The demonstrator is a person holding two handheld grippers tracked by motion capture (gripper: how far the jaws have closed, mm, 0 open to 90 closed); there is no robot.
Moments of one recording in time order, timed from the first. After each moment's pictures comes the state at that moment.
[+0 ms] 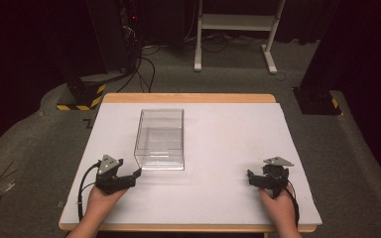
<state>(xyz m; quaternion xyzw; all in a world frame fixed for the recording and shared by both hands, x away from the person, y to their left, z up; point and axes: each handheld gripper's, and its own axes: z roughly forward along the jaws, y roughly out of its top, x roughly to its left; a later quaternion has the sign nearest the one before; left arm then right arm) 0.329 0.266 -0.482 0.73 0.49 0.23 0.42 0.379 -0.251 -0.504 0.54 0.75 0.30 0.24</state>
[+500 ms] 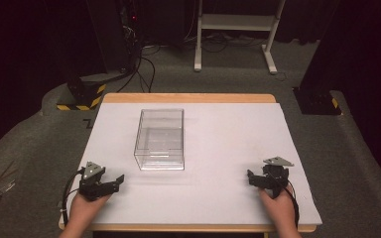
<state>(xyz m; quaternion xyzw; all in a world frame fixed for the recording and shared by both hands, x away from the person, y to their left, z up) 0.319 0.309 -0.503 0.73 0.53 0.24 0.35 0.379 -0.251 -0.504 0.54 0.75 0.30 0.24</state>
